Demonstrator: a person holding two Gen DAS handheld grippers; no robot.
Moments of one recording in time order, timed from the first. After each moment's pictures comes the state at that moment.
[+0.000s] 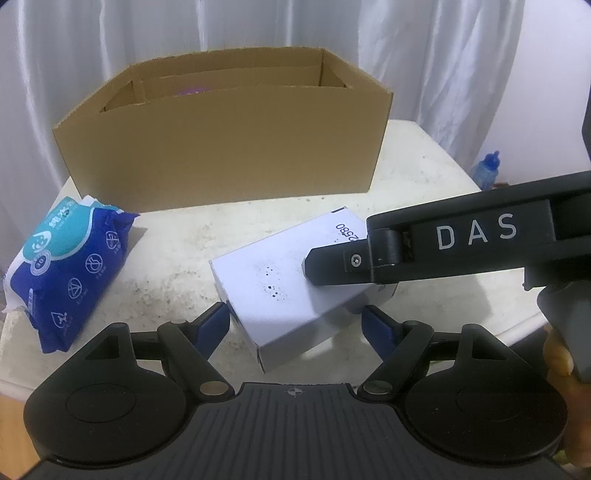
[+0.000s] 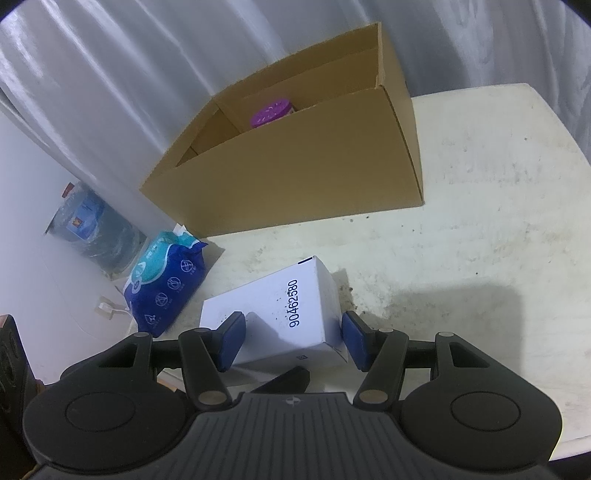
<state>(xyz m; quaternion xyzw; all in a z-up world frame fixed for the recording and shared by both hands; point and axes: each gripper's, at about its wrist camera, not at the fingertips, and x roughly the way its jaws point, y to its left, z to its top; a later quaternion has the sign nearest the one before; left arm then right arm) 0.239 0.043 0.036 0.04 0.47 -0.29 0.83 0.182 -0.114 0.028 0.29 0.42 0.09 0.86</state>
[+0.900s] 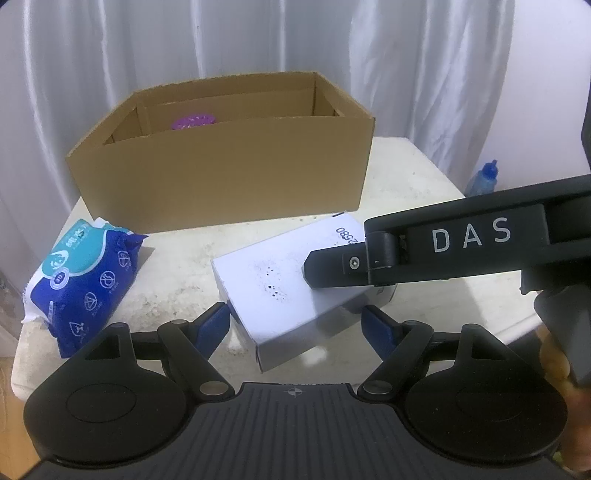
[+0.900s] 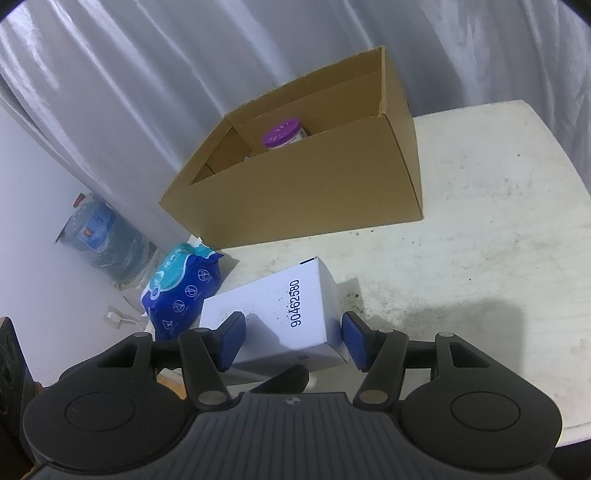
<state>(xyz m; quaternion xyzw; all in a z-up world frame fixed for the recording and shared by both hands) 0.226 0.046 0.055 0.05 0.44 -0.29 0.85 0.163 -0.118 0.046 0.29 0.39 0.09 0.87</state>
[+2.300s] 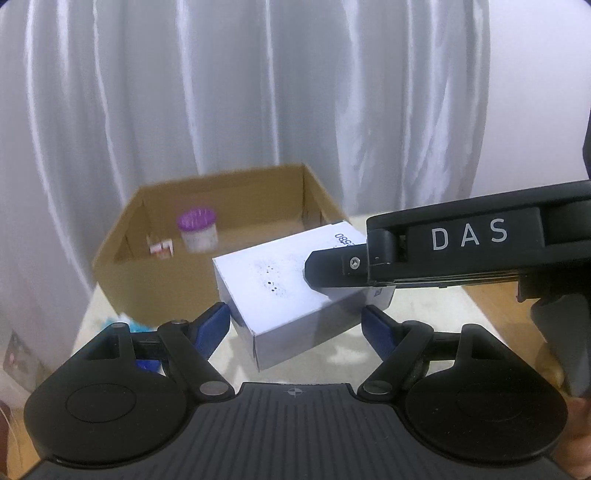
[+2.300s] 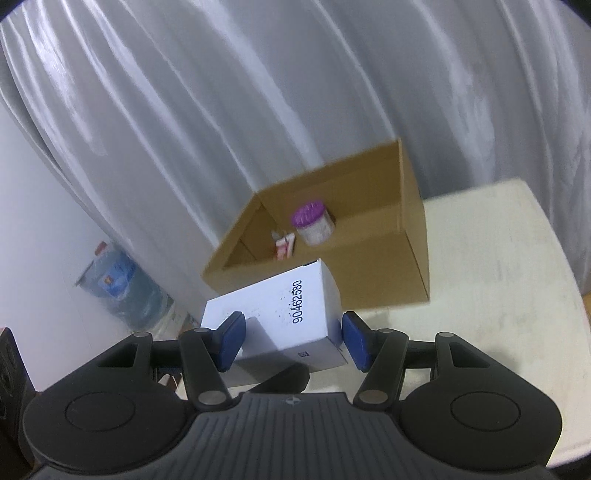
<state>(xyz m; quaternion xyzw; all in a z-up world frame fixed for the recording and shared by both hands) 0.235 0.044 0.131 0.05 0.35 -0.30 0.89 0.154 -0.130 0.120 0.29 0.29 0.08 0.91</state>
